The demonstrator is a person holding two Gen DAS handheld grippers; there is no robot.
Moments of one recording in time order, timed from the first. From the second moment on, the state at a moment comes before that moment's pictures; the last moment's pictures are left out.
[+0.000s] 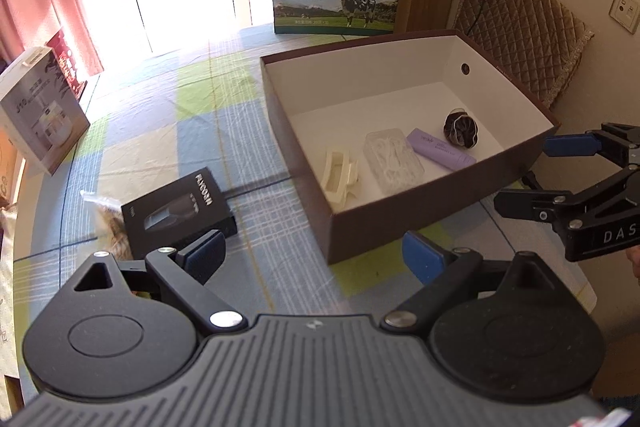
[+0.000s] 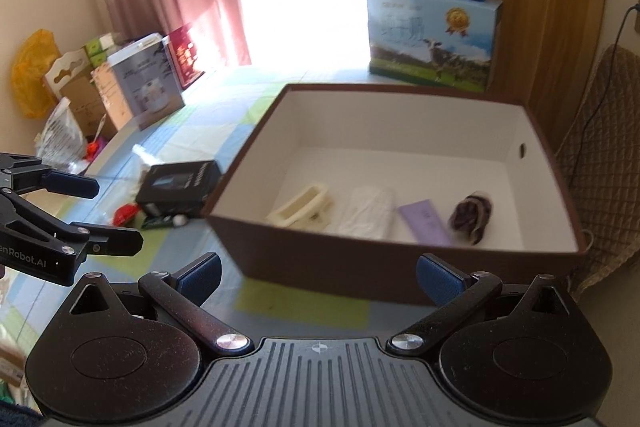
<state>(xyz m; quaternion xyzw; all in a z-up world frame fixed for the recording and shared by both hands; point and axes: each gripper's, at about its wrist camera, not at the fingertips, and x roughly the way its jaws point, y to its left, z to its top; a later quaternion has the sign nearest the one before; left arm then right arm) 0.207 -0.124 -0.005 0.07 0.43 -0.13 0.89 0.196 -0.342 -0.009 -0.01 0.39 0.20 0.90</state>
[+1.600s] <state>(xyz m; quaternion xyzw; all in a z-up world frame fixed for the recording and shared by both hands) 0.204 0.071 -0.107 0.06 0.45 -0.06 0.89 0.241 -0.125 -0.120 -0.02 0.43 0.25 0.87</state>
